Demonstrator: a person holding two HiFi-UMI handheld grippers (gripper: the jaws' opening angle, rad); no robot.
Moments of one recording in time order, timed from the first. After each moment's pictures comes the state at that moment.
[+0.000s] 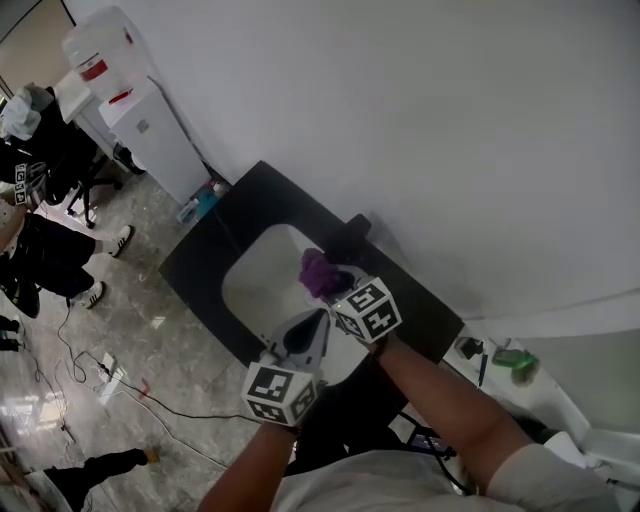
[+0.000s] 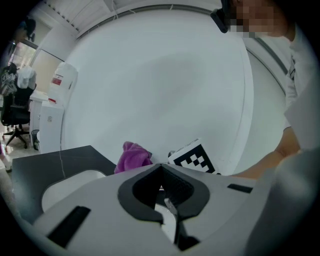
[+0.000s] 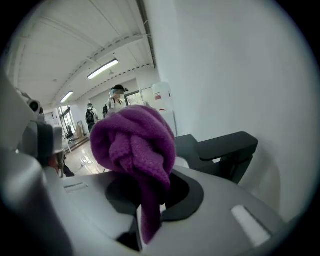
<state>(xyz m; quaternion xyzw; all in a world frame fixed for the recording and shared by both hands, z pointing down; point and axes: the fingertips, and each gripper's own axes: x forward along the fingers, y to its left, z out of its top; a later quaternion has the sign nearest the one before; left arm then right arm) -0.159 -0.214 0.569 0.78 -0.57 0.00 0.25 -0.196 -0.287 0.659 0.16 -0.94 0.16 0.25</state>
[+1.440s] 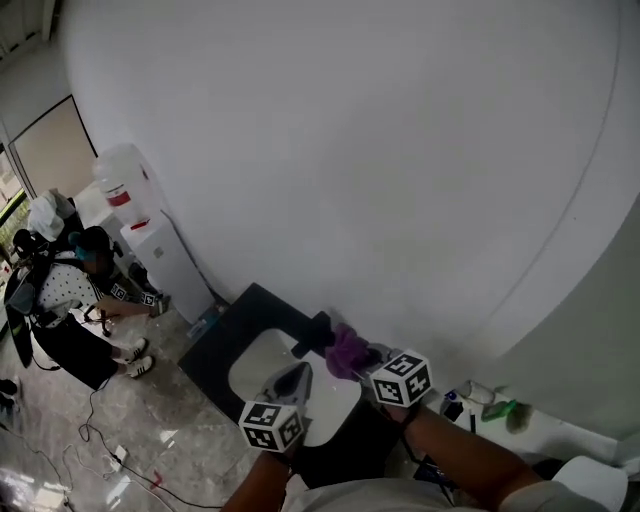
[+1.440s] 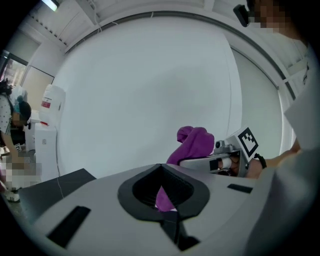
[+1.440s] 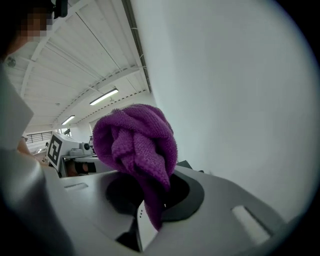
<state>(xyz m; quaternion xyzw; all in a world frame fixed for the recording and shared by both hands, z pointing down) -0.108 -0.197 0.442 0.80 -0.57 0.01 0.19 -0.046 -0.234 0.449 0.19 -0.96 0.18 0.13</state>
